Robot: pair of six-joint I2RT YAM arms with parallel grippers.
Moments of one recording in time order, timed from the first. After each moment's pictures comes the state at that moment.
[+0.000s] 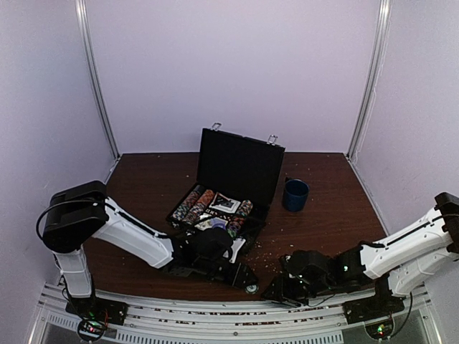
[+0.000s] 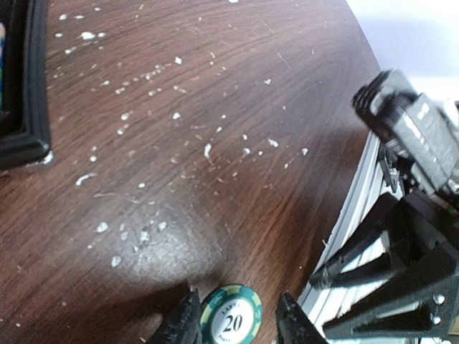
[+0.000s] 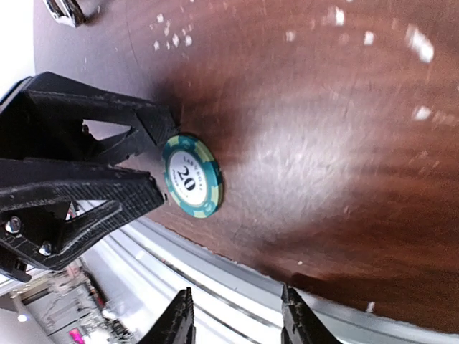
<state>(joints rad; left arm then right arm) -1.22 1.90 0.86 0.35 0.27 -0.78 1.33 1.35 0.45 0.05 -0.06 1.48</state>
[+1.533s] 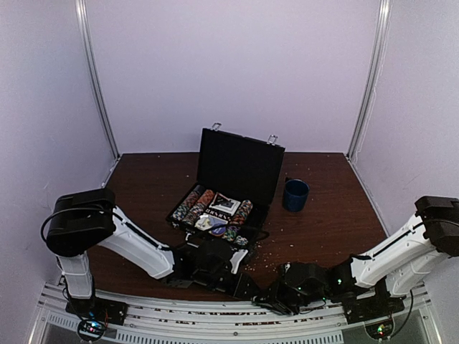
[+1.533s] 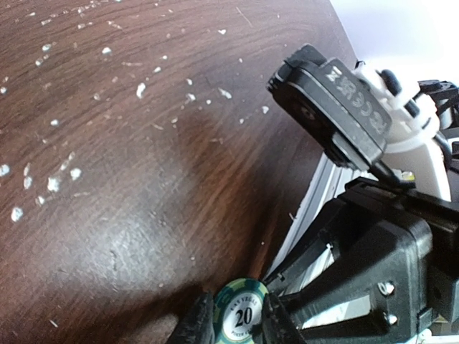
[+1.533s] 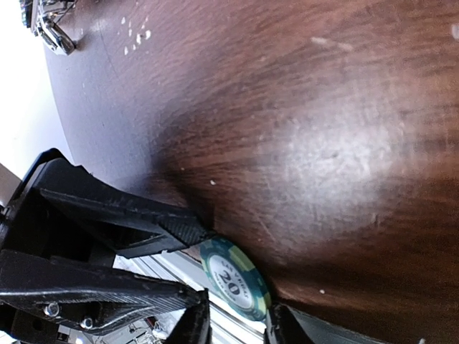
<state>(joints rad) -1.29 1.94 0.81 0.52 0.31 -0.89 1.39 1.49 0.38 0.36 0.02 1.74</state>
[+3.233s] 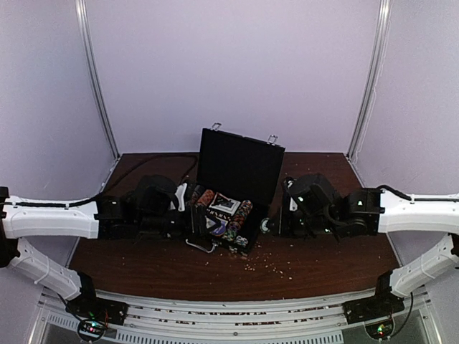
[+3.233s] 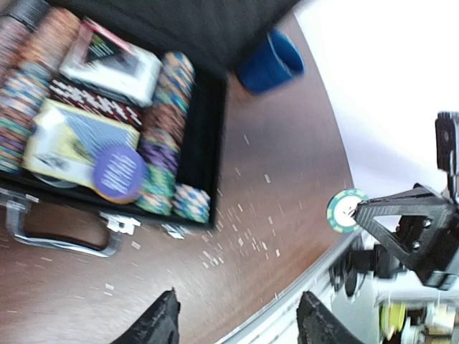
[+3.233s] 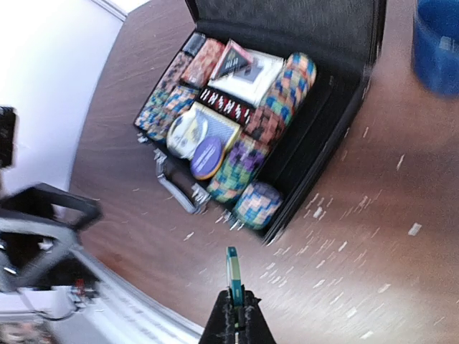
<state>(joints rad) -1.05 1.30 0.84 -0.12 0.02 -0.95 1.10 1.26 0.94 -0.42 0.21 0.99</state>
